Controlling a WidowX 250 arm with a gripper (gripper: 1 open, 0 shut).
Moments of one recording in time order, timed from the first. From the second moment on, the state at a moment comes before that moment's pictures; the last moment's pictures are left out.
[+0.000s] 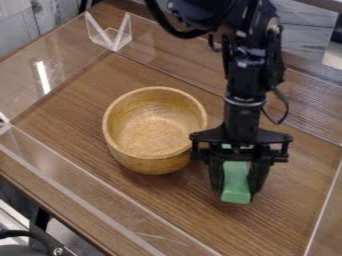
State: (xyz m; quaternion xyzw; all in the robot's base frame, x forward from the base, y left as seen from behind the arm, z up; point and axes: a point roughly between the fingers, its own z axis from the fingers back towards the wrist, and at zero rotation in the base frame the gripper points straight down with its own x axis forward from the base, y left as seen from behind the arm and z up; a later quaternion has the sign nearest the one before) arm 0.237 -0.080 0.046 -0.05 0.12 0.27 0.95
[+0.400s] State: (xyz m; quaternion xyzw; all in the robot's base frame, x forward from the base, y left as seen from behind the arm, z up) arm 0.232 -0.069 0.072 -0.06 0.12 0.27 0.95
